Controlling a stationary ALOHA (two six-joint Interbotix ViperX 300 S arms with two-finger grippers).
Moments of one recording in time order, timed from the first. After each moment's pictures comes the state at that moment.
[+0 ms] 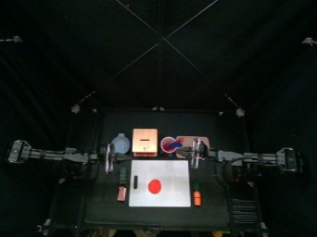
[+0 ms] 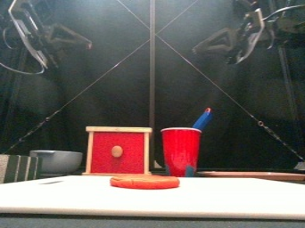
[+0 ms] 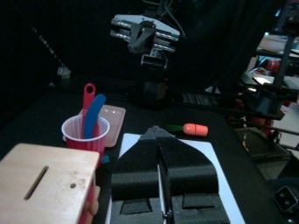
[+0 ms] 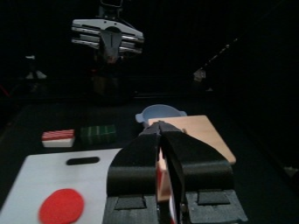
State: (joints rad) left arm -0.01 -0.62 1.20 -0.25 -0.56 -0.03; right arm -0.23 -0.37 0.91 -0.16 -0.53 -0.01
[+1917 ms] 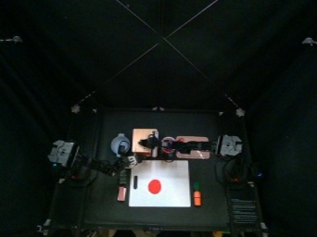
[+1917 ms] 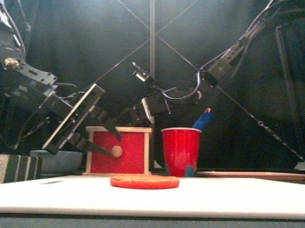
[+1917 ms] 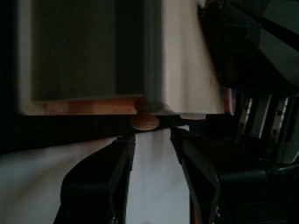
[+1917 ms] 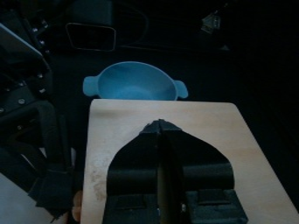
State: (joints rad) left arm -0.15 0.12 0.98 -1.10 -0.82 -0.79; right arm -0.29 0.39 0.36 -0.30 -0.51 -0.01
